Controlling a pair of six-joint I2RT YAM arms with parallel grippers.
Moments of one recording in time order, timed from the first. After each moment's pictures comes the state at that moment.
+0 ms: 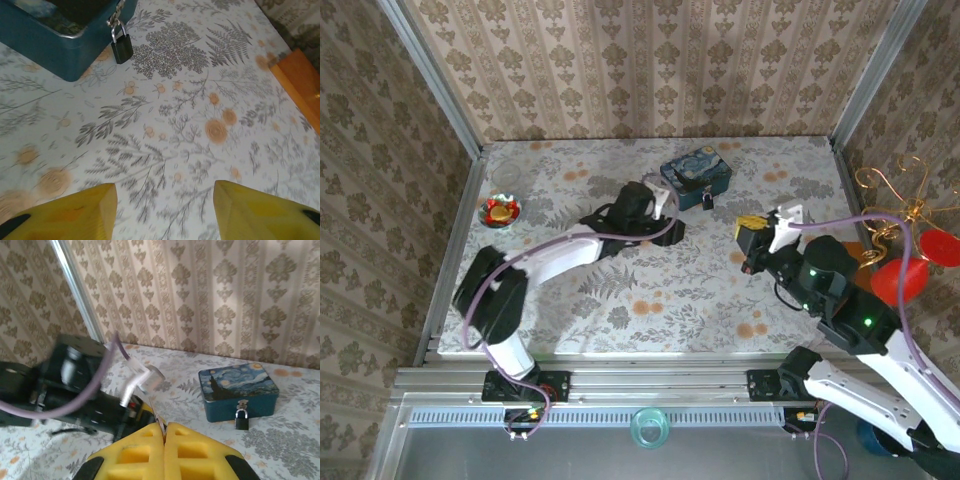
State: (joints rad) left arm -0.80 1.76 1.23 -0.12 0.22 -0.40; right arm 0.71 0.62 0.95 -0.46 0.28 0.20
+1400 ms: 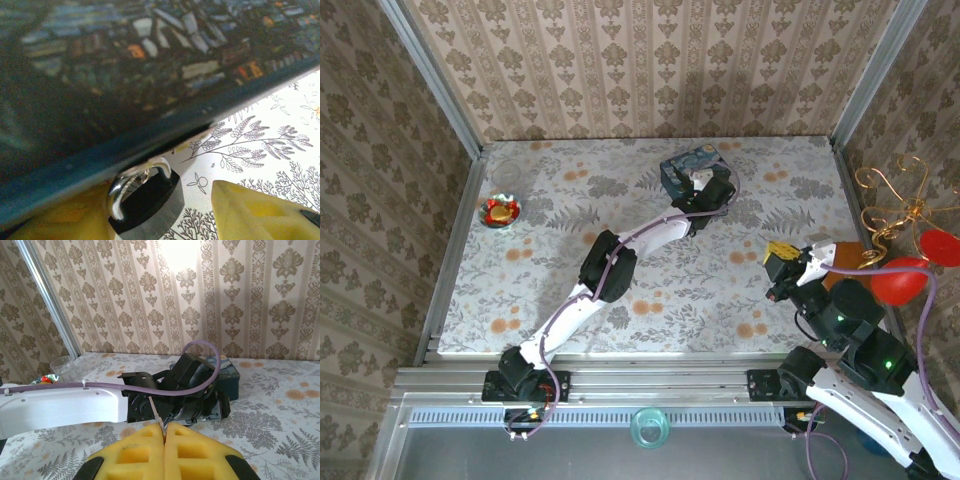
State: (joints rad) left arm -0.90 2.77 2.48 -0.44 -0.36 -0.78; right arm 0.71 0.28 0.71 -0.49 0.39 0.19
